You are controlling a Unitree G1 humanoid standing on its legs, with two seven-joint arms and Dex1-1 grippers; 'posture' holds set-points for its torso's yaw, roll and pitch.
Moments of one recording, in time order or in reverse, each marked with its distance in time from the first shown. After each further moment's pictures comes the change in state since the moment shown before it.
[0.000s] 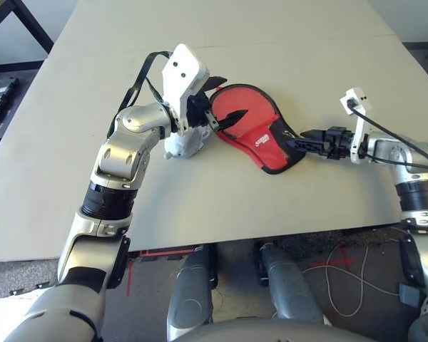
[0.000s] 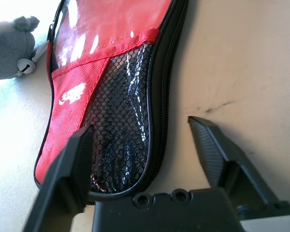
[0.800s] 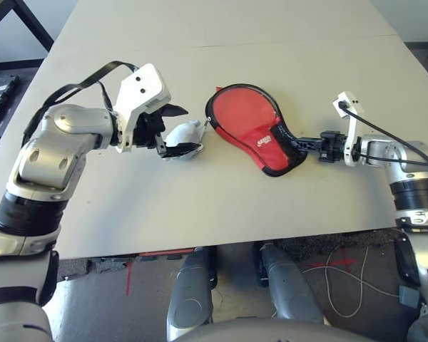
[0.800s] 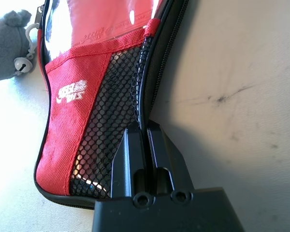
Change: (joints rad) left arm 0.095 0.411 0.018 -0.132 -0.075 0.160 -0.292; right arm 0.026 0.005 -0.015 -0.076 0.027 0.160 -0.050
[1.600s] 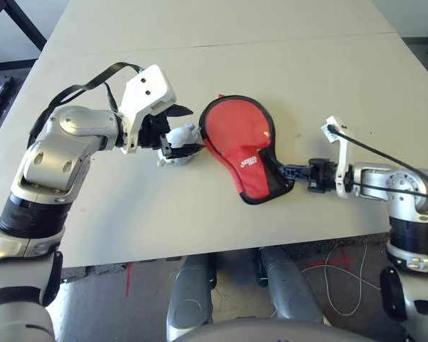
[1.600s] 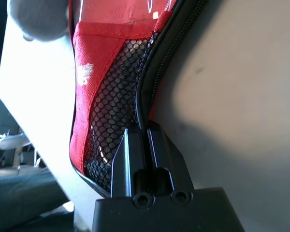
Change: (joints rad) left arm 0.007 -0.022 -0.007 -0.025 0.001 0.008 0.018; right arm 0.275 0.218 -0.168 -0.645 0.238 0.597 -0.308
